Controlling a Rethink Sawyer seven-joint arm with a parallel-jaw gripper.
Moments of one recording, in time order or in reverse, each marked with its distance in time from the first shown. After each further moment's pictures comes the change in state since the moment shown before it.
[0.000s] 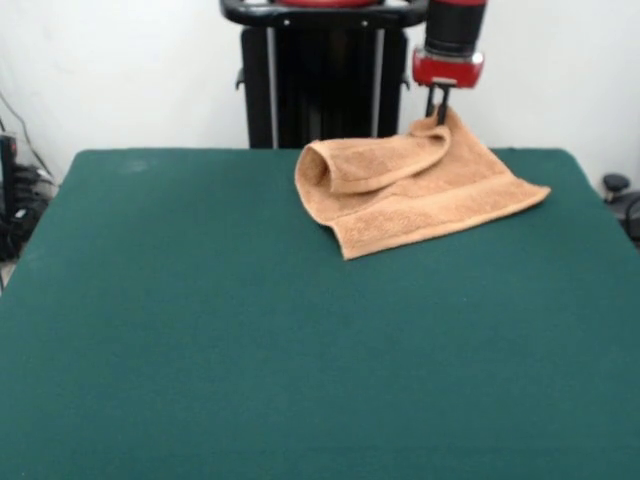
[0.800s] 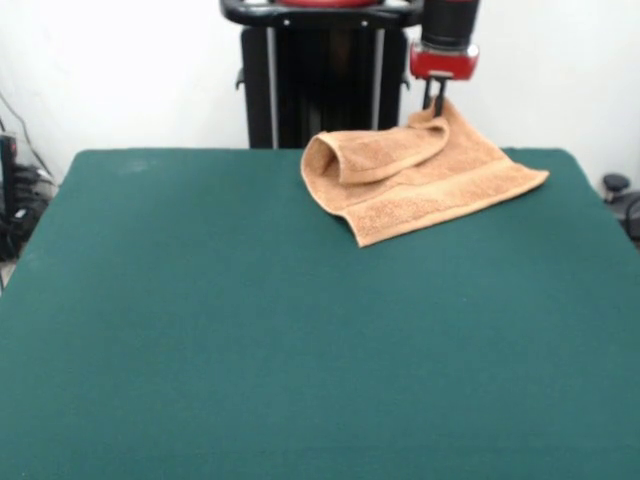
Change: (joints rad) arm 0.004 0.065 -0.006 0.014 -0.035 -0.070 0.000
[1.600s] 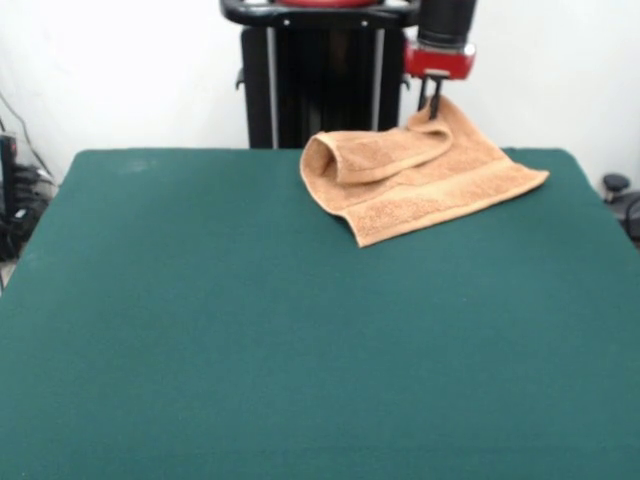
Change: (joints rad) arm 0.003 -0.043 -0.032 0.000 0.000 0.001 0.000
